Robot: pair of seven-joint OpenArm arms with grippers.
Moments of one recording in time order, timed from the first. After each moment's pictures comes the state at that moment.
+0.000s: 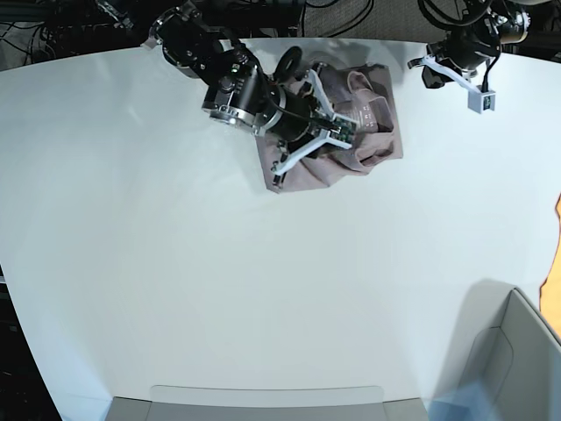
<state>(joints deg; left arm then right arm) 34.5 -5.2 -33.6 116.3 -39.6 -14.0 68.4 1.2 9.2 -43.5 113.4 -0.5 29.1 -56.0</state>
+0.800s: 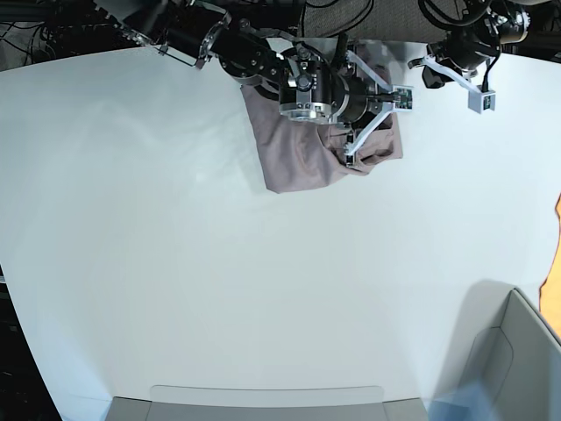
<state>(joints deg) 34.4 -5.1 -33.6 116.2 -39.5 -14.0 68.3 11.3 2.0 -60.8 98.4 -0.5 29.3 -57.6</state>
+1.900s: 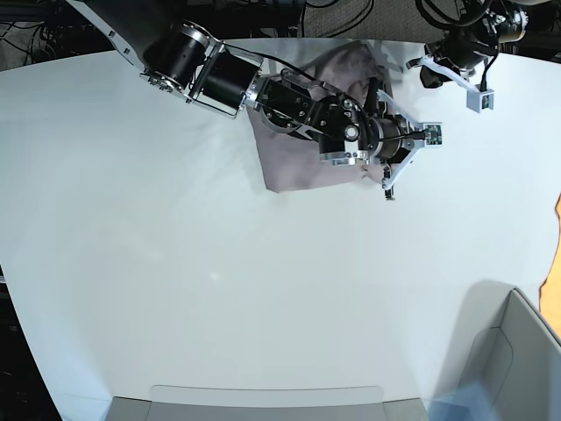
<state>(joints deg) 34.3 -4.3 -33.7 116.2 -39.5 -13.9 68.2 24.0 -6.7 -63.0 75.9 0.6 29.1 -40.3</state>
